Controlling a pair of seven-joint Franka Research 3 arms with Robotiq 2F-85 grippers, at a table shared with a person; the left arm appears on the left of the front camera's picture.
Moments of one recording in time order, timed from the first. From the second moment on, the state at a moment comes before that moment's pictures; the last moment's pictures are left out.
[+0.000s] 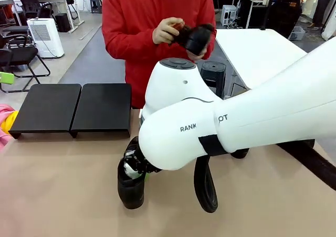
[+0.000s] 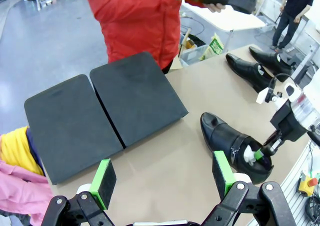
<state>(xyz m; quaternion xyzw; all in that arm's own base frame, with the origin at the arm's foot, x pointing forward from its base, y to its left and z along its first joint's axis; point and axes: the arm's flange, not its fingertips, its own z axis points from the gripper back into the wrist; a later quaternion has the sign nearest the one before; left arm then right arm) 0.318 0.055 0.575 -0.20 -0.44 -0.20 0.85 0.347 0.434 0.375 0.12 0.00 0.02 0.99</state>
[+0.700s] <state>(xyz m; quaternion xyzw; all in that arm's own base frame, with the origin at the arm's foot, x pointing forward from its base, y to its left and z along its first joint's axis) 0.318 0.055 0.575 -0.20 -0.44 -0.20 0.85 0.337 0.447 0.354 0.11 0.00 0.04 0.99</state>
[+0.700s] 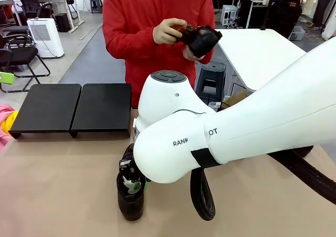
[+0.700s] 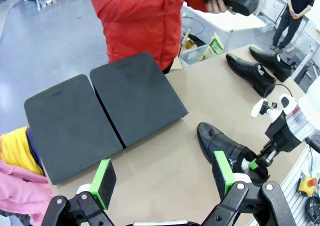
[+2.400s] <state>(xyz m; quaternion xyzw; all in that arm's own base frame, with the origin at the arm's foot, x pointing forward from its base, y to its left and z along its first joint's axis) 0.318 0.055 0.575 -0.20 -0.44 -0.20 0.85 0.340 0.434 0.378 0.08 0.04 0.01 1.00</state>
